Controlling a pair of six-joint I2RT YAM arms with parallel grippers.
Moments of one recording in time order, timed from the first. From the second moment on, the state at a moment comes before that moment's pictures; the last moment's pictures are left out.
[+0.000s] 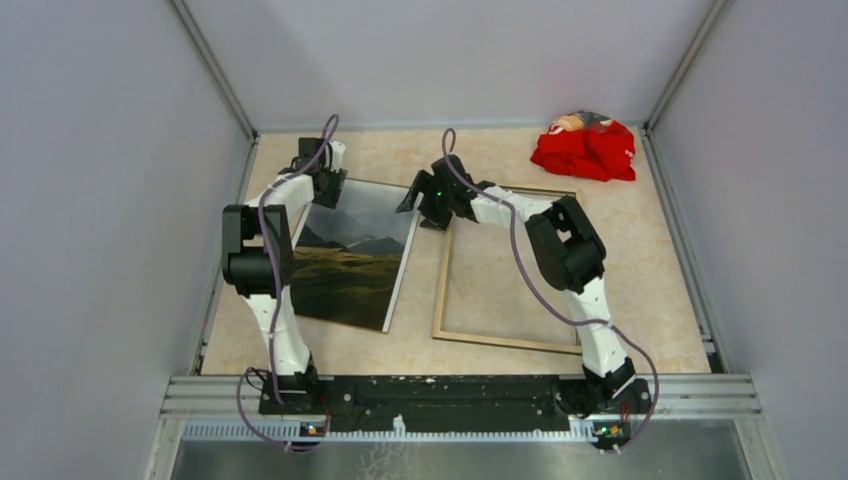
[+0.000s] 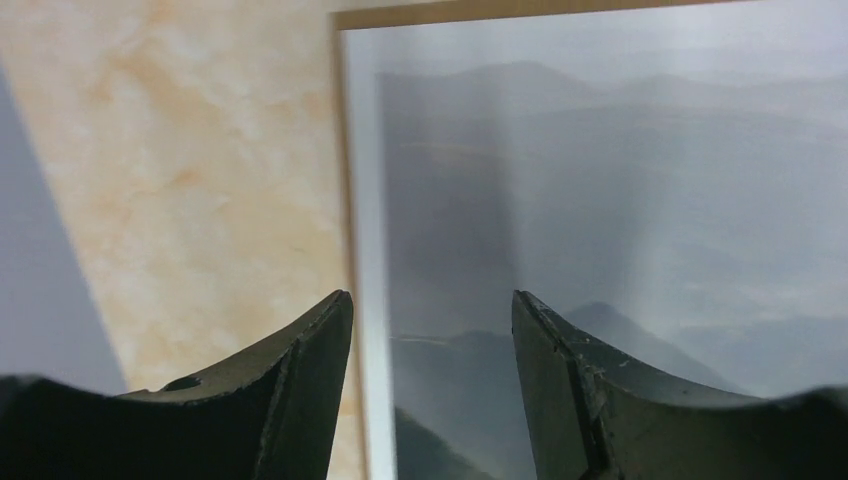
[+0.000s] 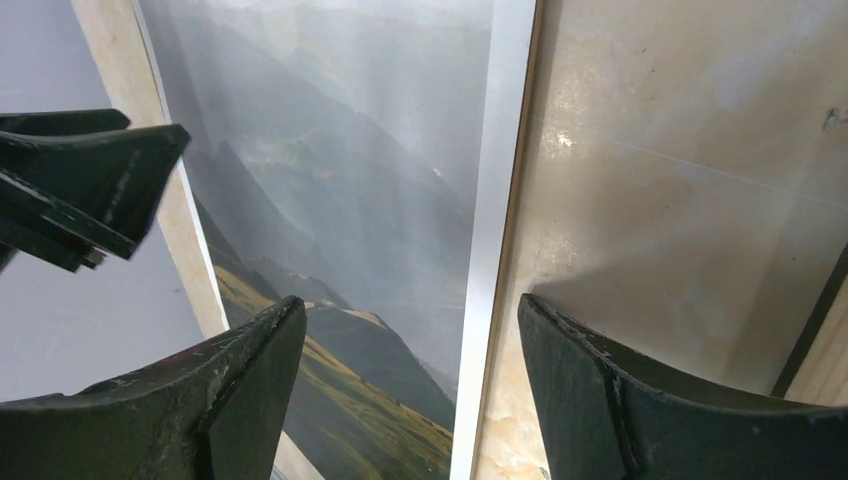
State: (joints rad) left arm -0.04 2.00 1.42 -0.32 -0.12 0.30; right arm 0.65 2.26 1.67 -0.16 -0.20 1.00
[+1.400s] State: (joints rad) left arm 0.02 2.02 1.32 -0.07 -0.40 0.41; right arm 0.70 2.29 1.80 -0.34 -0.15 0.92
